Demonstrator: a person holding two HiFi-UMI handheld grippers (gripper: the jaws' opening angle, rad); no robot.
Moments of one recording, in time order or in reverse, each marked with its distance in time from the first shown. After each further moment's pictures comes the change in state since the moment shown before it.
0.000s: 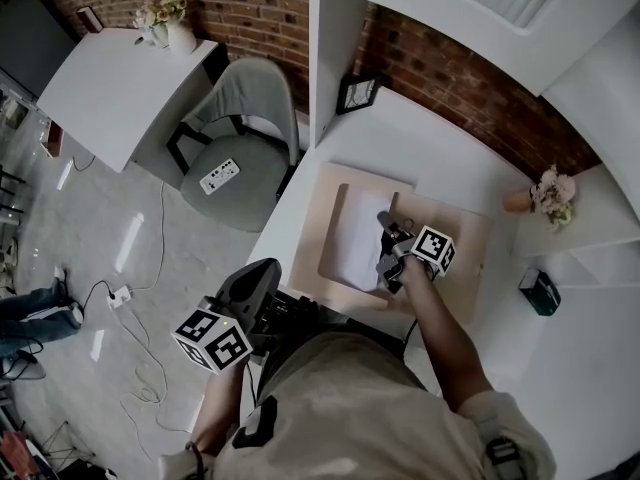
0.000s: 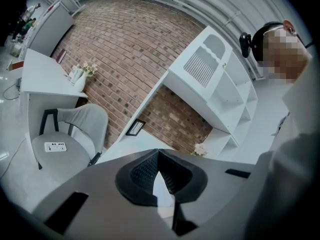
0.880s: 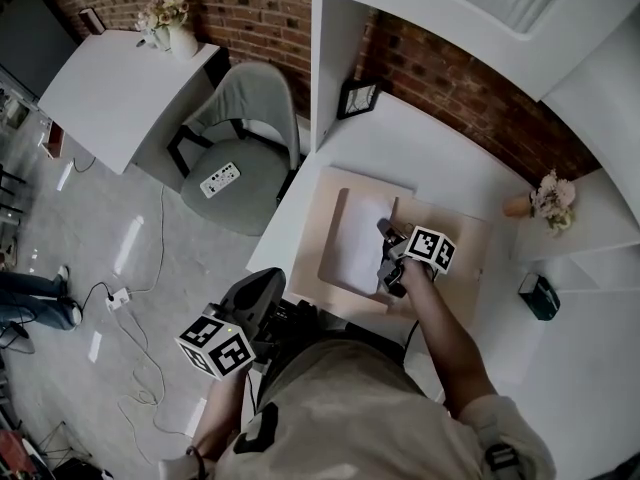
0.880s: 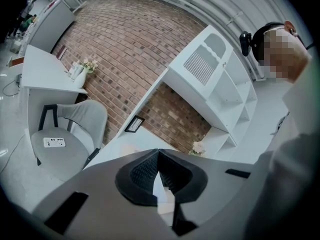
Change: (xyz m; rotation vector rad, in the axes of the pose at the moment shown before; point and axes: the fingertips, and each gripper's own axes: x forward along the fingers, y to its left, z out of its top) left arm 0.000 -0.004 -0.012 -0.016 0.021 -0.014; right arm 0.003 -0.014 -0.002 -0.198 0.096 -0.168
